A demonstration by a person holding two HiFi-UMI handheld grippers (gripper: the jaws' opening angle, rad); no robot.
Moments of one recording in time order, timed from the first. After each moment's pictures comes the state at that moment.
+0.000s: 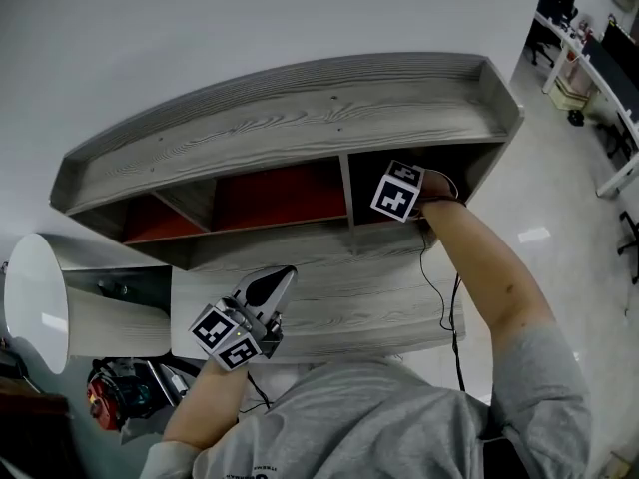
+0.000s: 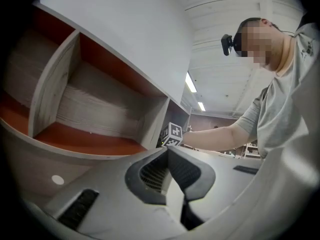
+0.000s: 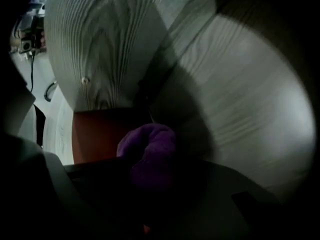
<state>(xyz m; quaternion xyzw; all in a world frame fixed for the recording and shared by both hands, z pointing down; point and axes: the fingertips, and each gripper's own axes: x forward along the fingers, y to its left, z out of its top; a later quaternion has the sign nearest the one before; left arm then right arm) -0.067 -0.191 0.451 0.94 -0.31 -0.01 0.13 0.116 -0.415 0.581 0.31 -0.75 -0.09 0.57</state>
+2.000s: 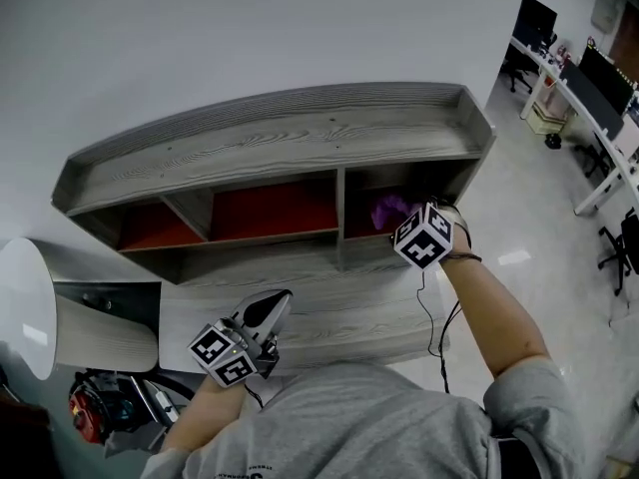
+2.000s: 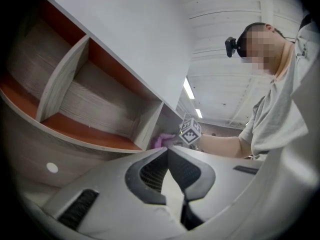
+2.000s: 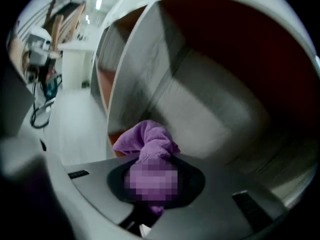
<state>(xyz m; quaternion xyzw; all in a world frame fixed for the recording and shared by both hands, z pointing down) -0.073 -0.155 0.446 0.94 -0.29 -0.05 0.16 0.151 -0.328 0.493 0.44 -0.77 -0.06 0.46</state>
